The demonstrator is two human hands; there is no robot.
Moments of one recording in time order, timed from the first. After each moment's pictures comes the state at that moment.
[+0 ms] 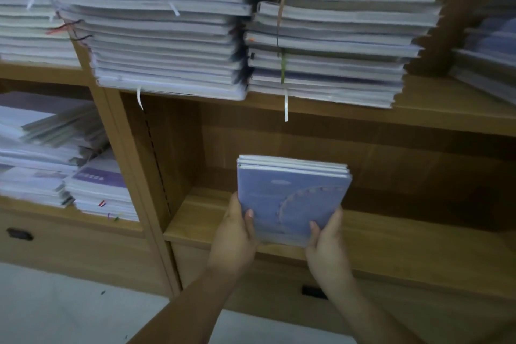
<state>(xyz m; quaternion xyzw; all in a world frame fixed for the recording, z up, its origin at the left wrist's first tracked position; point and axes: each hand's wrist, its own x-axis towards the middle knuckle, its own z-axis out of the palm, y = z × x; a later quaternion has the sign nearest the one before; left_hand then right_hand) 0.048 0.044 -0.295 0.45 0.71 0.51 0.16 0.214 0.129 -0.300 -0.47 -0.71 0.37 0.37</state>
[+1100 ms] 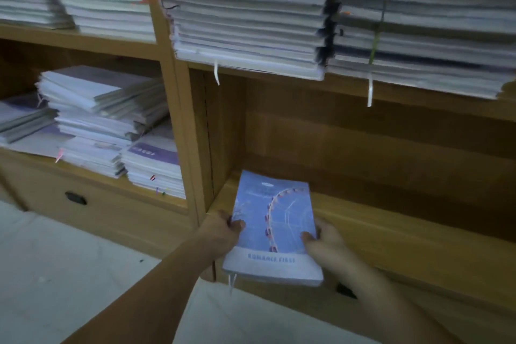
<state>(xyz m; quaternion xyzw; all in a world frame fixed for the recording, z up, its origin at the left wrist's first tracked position) -0.046 -0.013 -0.313 0.30 0.83 0.38 0.28 0.152 0.113 -0.304 -0.49 -0.71 0.50 0.08</state>
